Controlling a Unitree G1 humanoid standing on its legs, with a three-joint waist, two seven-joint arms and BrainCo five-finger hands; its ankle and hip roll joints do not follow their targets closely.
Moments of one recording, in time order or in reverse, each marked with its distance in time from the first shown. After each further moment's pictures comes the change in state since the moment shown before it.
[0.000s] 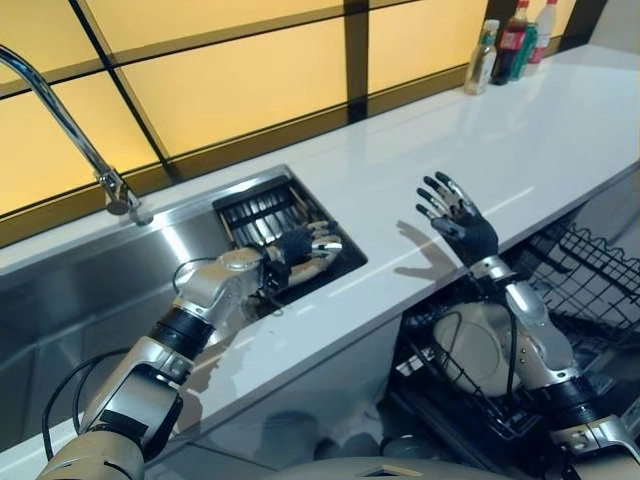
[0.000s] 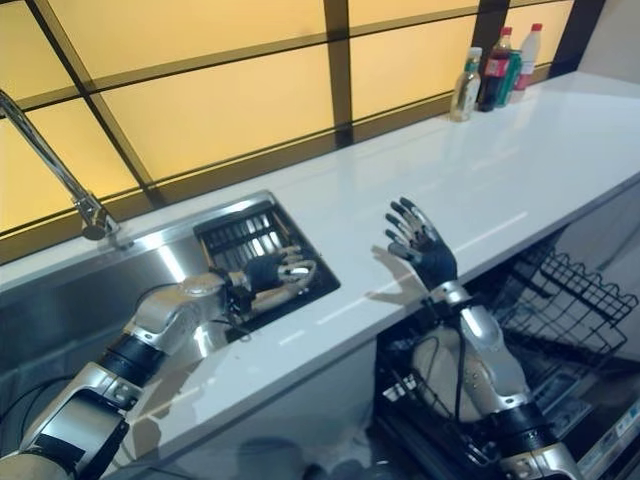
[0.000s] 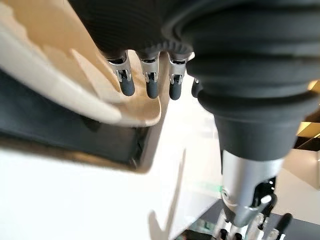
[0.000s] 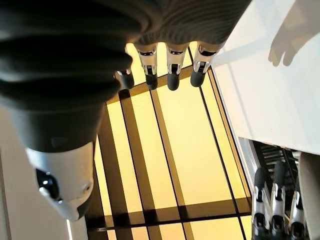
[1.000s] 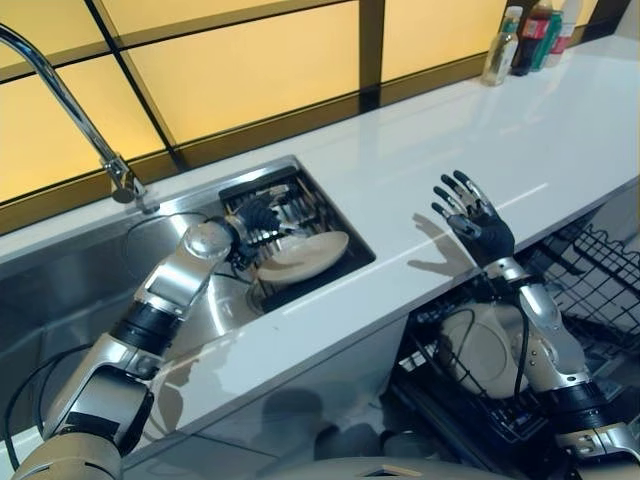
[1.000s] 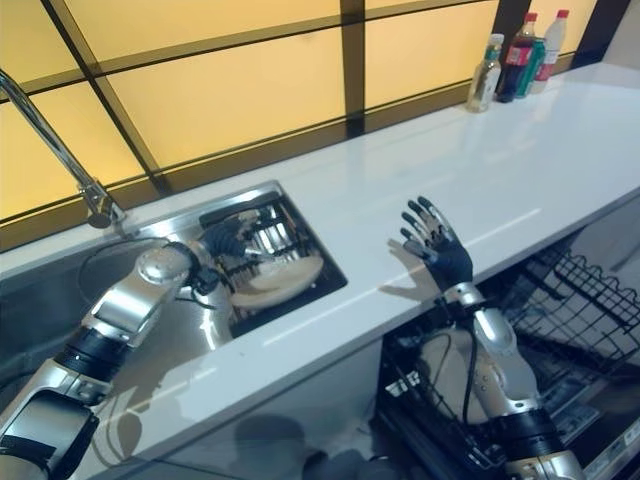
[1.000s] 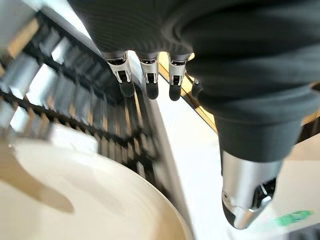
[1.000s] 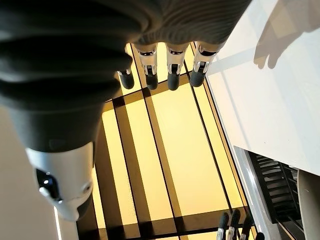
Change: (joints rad) left arm -0.002 0.147 0.074 -0.099 0.508 -0.074 -0.001; right arm 0.011 0.002 -0.063 -0.001 -0.001 0.006 -0.002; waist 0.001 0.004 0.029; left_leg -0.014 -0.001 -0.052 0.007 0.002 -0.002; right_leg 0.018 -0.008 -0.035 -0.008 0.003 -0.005
